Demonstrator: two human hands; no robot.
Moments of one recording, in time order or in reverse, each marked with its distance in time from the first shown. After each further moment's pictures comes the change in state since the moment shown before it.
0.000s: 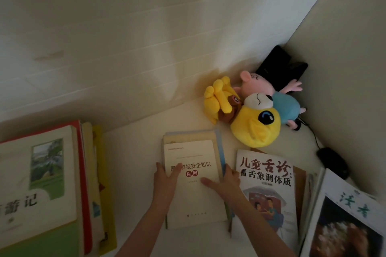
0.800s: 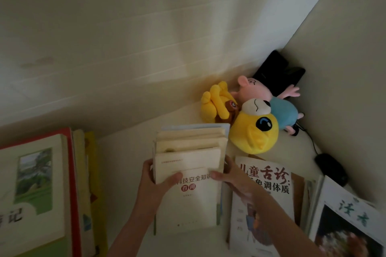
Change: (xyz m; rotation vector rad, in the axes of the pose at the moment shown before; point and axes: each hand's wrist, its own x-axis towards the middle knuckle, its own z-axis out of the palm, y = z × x) left_hand -0.021 0.023 -0.026 -0.221 -0.087 0.241; right_hand 0.015 -0.017 -0.056 0.569 -0.430 -0.177
